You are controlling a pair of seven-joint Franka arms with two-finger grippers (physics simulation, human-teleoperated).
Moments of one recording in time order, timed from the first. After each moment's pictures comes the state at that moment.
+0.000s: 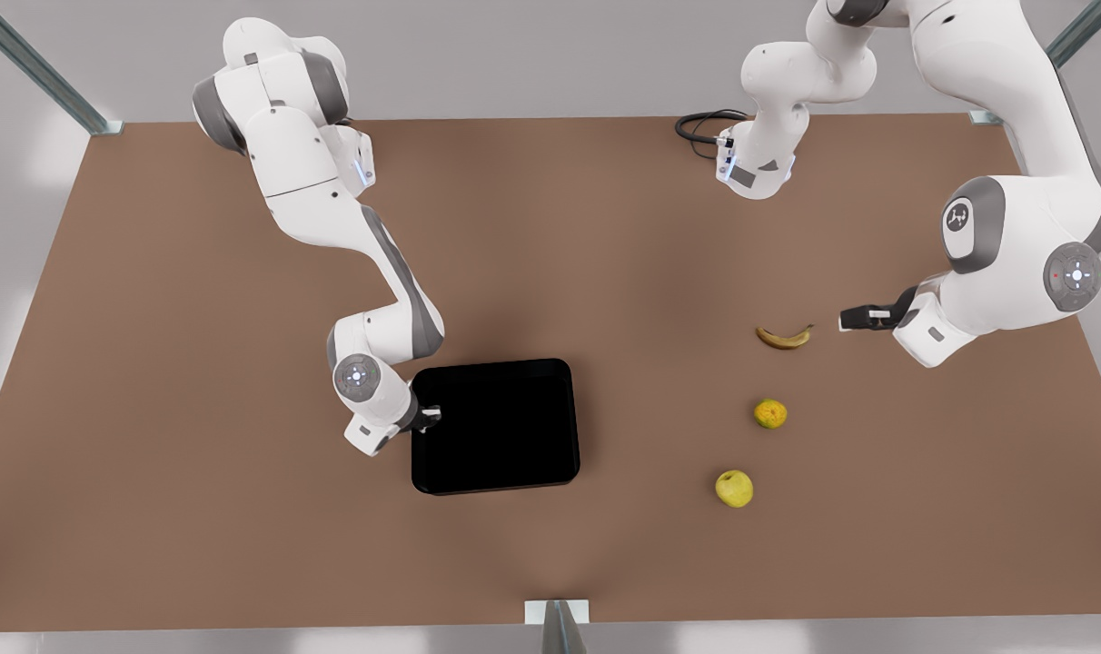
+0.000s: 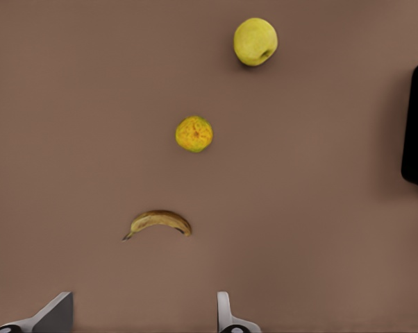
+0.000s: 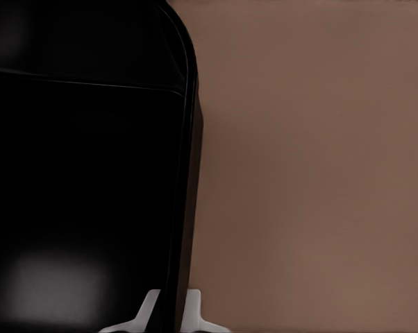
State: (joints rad) left arm -0.06 0.18 0.08 -1.59 -0.11 1.54 0.03; right arm 0.46 0.69 -0.11 -1.64 0.16 2.35 0.10
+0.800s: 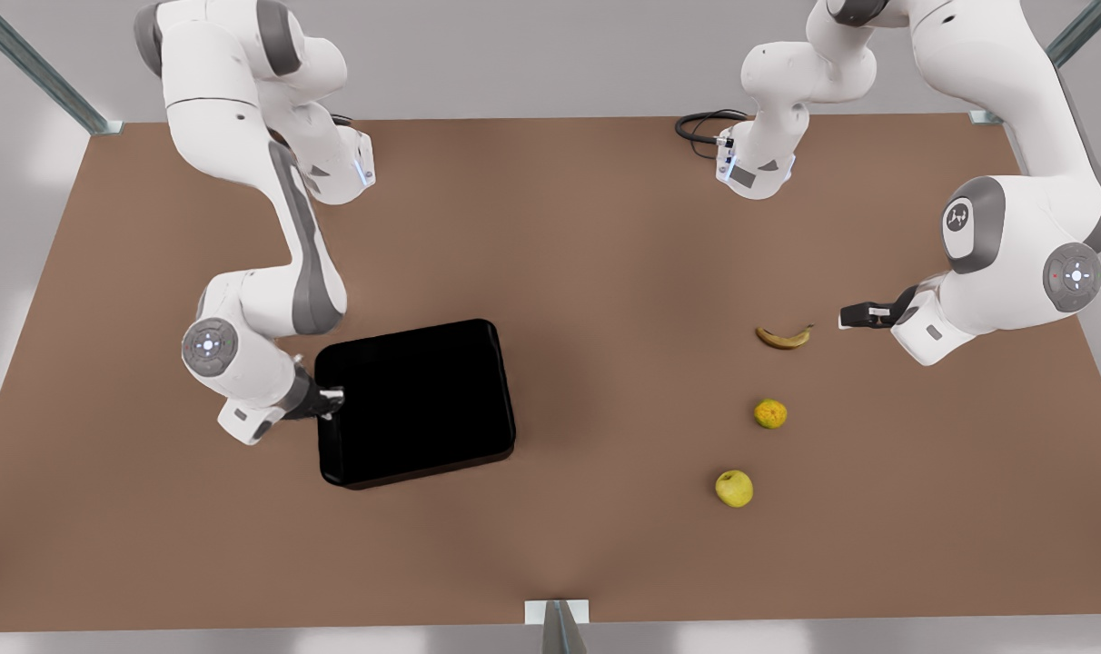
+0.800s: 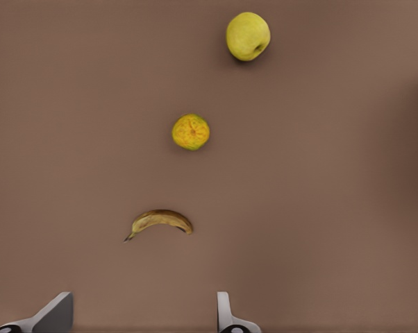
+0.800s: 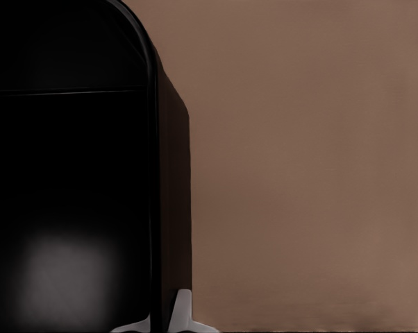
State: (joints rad) left arm -0.06 0.18 0.08 -1.59 -0.11 1.53 0.07; right arm 0.39 0.39 -0.27 -1.65 0.16 2.02 -0.10
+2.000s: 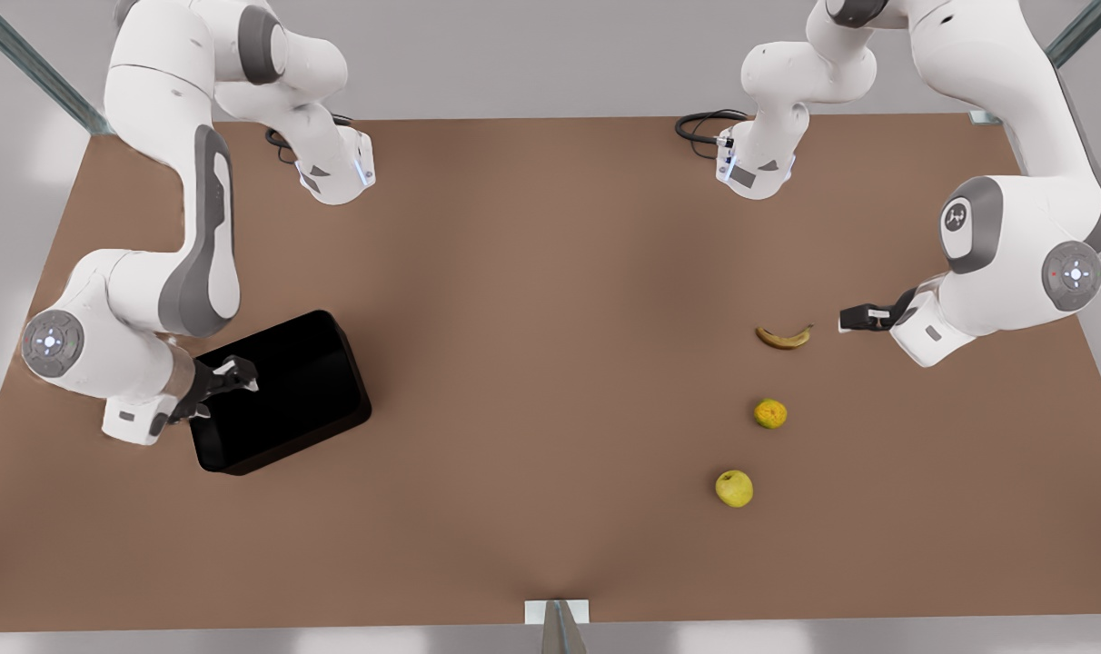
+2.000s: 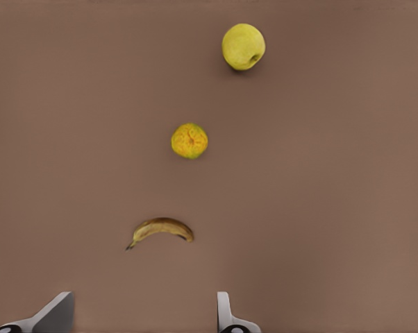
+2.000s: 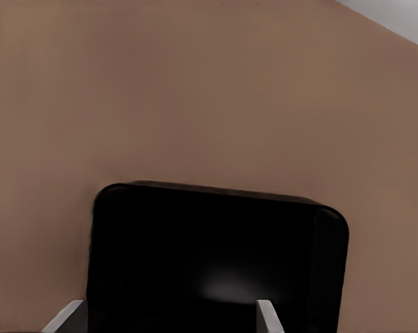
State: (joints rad) left arm -0.07 0.19 0.08 -1.58 -0.10 1.55 0.08; right arm 0.41 0.37 -0.43 -1.48 0.22 1.72 -0.59
